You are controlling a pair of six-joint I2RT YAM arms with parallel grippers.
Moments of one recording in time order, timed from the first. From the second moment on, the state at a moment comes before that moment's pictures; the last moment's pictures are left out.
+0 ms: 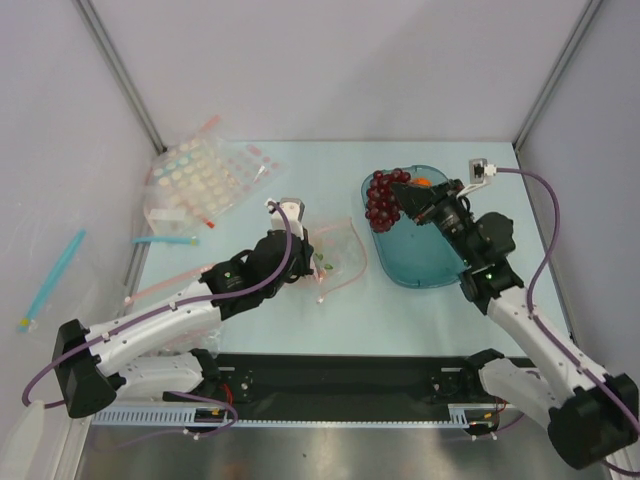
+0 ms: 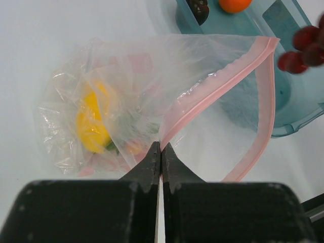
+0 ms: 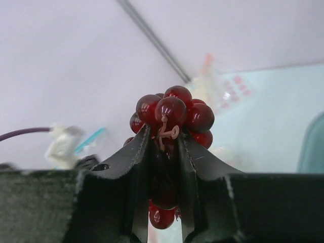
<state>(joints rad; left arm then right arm) -0.96 1.11 0.91 -0.32 -0.49 -0.53 0.35 0.99 0.71 0.52 -0.22 0.77</state>
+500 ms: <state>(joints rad) -0.96 1.11 0.92 -0.32 -0.44 -0.53 0.60 0.89 0.71 0.54 -0.23 0.64</state>
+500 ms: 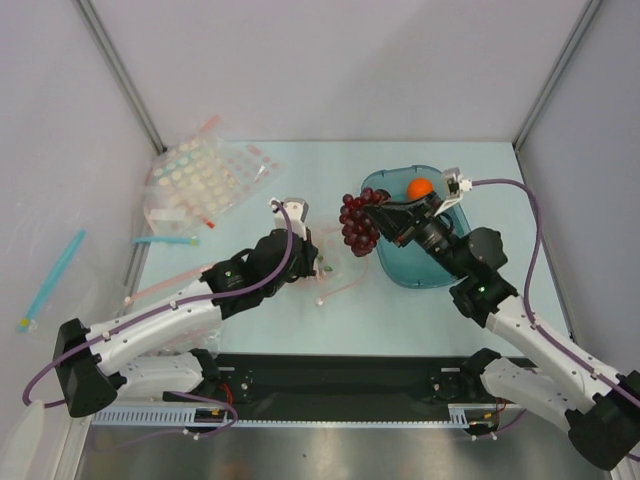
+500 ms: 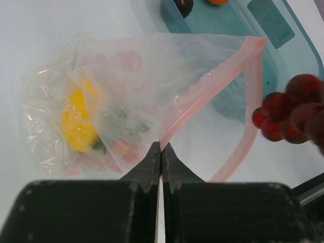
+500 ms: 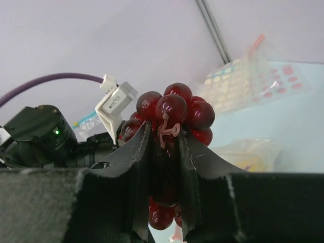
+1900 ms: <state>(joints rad) -0.81 1.13 1.18 -0.41 -0.08 -0.63 0.71 1.05 0.60 0.60 -0.25 0.19</state>
